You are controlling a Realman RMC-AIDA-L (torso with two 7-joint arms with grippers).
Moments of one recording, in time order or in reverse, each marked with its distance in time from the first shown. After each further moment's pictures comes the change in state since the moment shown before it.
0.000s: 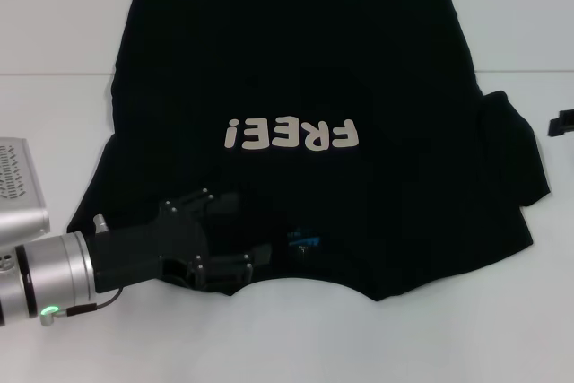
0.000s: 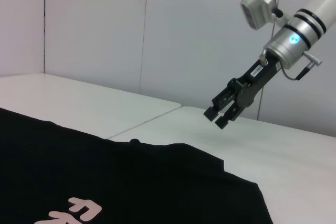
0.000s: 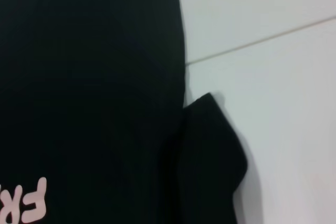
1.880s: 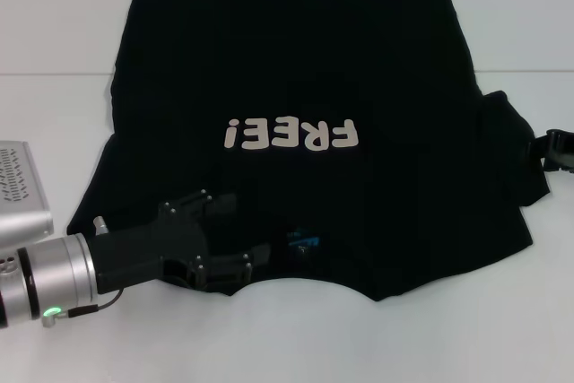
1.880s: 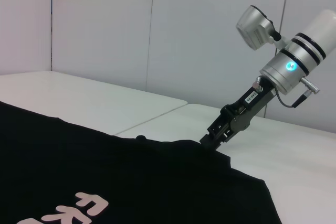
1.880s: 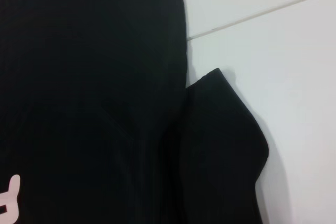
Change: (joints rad) left arm 0.001 -0.001 -0.002 -0.015 -0.005 -0.024 0.012; right arm 0.021 0.082 -0.041 0.135 0.005 0.252 -0.029
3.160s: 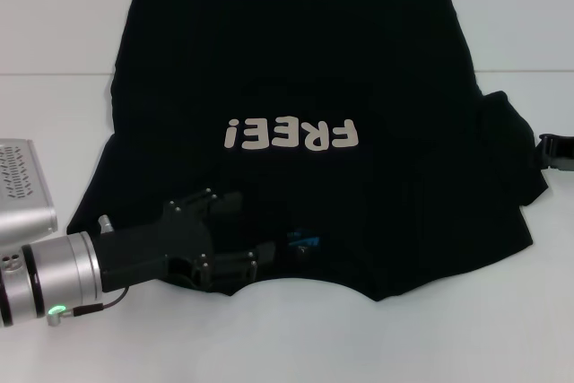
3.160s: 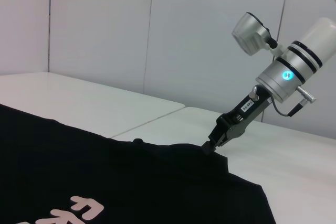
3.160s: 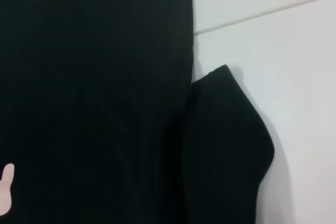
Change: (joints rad) left arm -0.009 0.000 0.000 -0.012 -0.004 0.000 -0.007; right arm 0.008 0.011 -0.029 0.015 -0.008 0.038 -0.024
